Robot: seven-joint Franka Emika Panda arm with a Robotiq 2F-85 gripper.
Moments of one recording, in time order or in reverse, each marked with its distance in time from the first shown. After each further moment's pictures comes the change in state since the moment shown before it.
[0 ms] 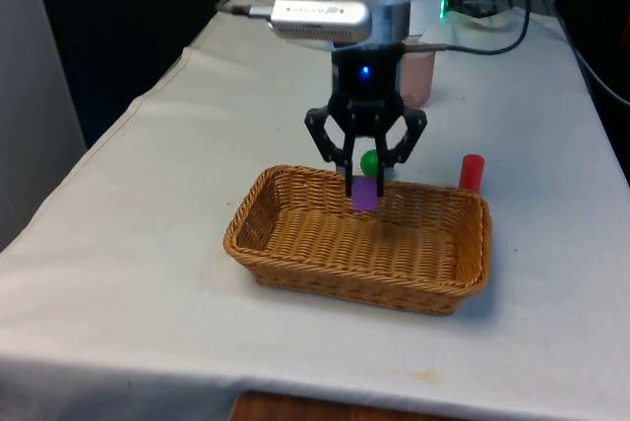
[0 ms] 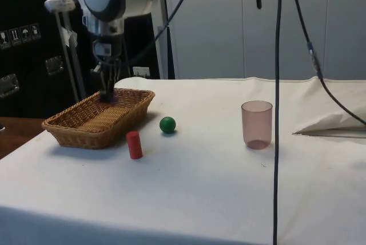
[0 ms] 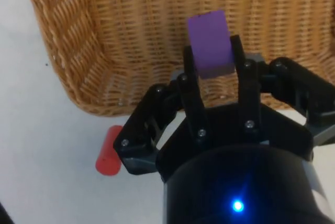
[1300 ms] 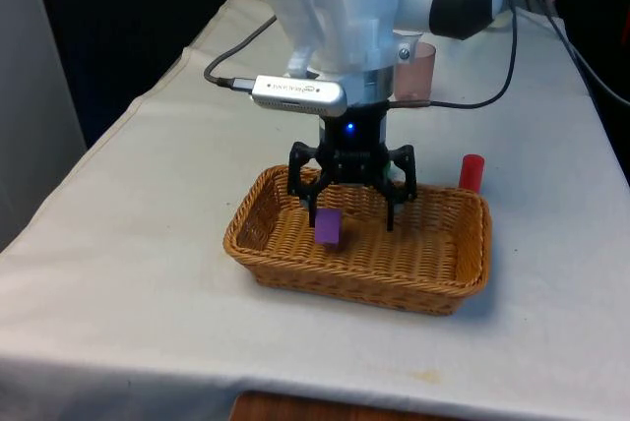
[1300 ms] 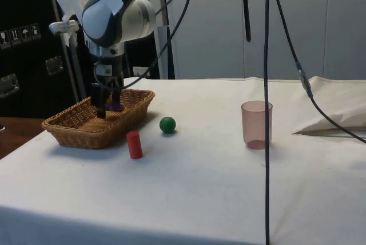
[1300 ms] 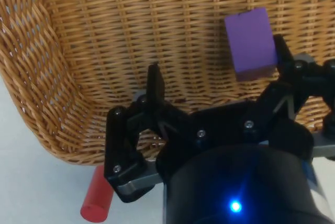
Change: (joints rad) arm -0.023 0.143 -0.006 0.102 0.058 0.011 -0.020
